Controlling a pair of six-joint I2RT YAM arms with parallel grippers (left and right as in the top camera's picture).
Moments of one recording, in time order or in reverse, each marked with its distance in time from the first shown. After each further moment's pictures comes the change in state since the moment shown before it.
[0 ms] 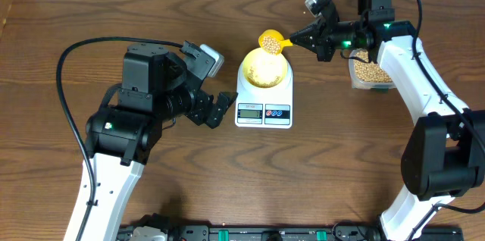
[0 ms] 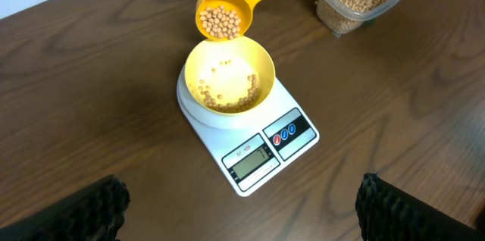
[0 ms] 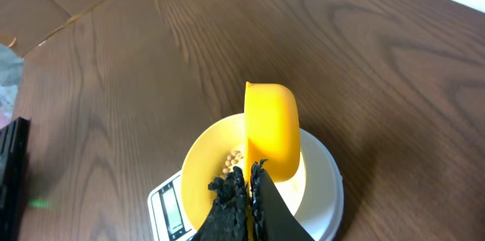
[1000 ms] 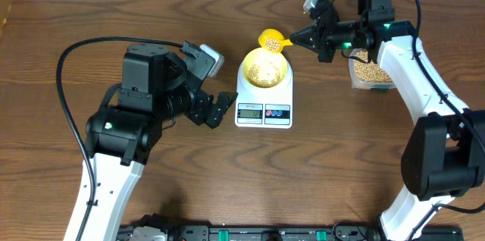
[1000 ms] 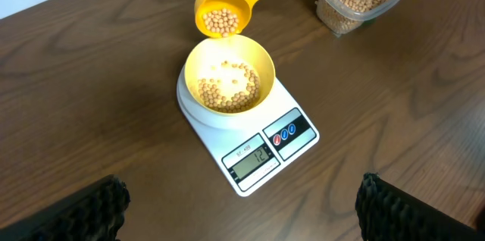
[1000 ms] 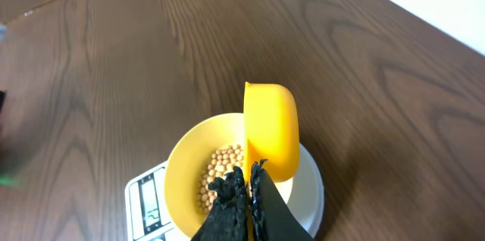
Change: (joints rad) left arm 0.000 0.000 0.000 0.000 0.000 0.000; right arm 0.000 0.000 0.000 0.000 0.000 -0.144
